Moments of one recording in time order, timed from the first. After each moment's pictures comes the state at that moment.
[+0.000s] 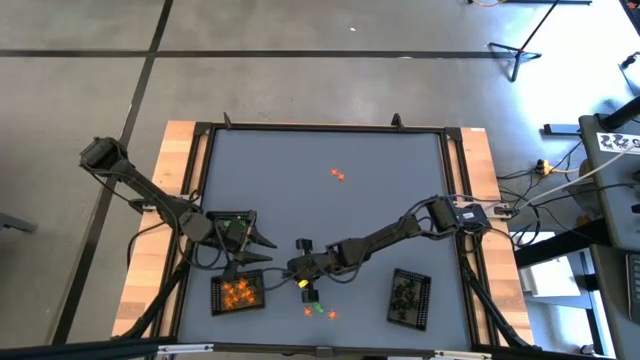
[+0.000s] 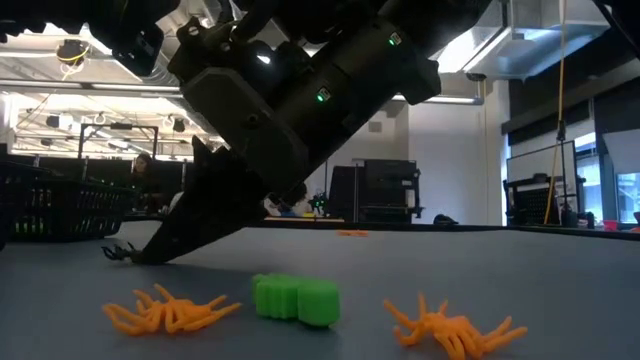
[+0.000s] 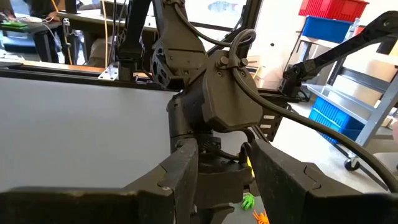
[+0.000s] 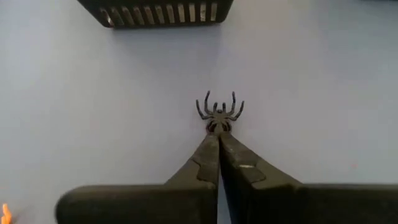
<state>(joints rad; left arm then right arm) -0.55 1.03 0.32 0.61 -0.37 -0.23 0.32 2.31 1.55 -0.01 0.09 0.12</state>
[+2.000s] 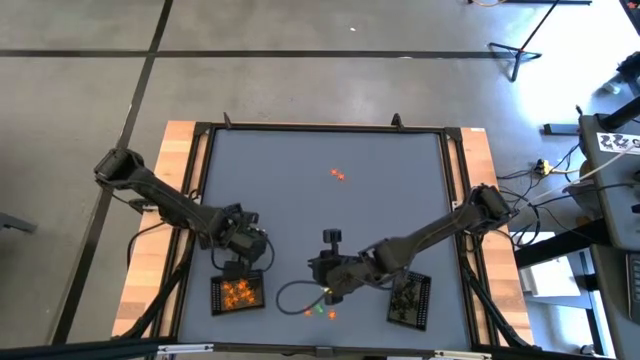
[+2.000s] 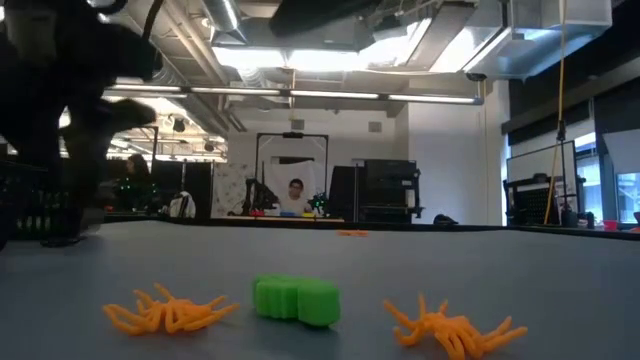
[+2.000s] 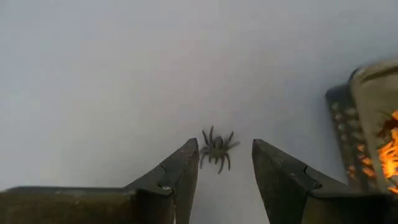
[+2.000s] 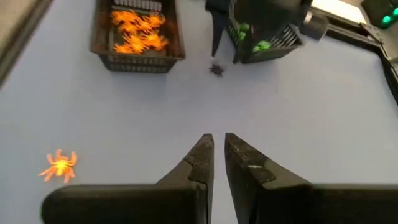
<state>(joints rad) -0.43 1.38 0.77 -0.71 -0.12 -0.30 0.47 1.92 1.54 -0.40 0.48 0.08</state>
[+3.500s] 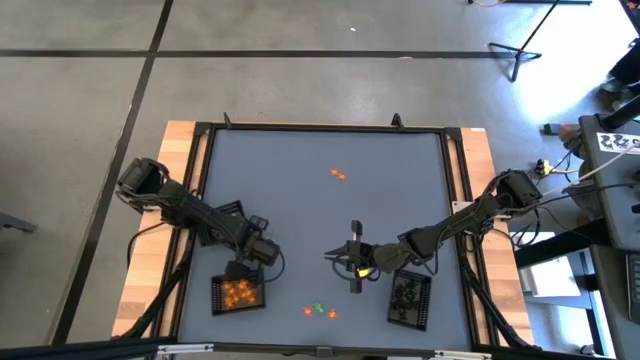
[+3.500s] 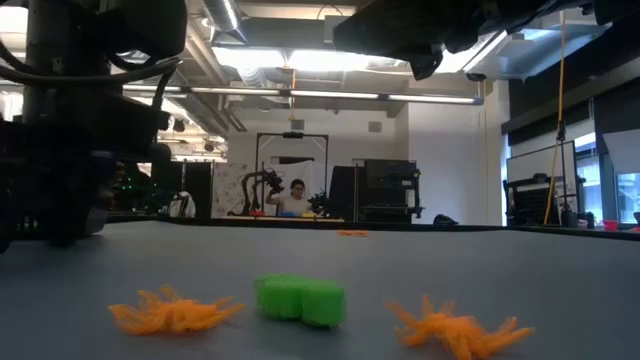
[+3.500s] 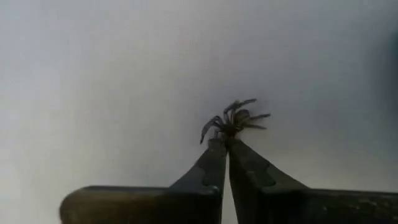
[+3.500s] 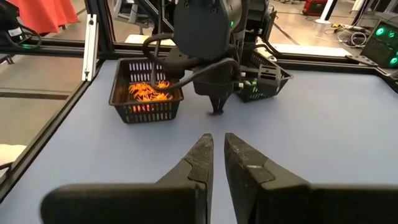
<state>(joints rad) -0.38 1.64 0.85 -0.77 -0.08 -0.08 0.46 1.66 0.85 0.49 0.45 0.10</state>
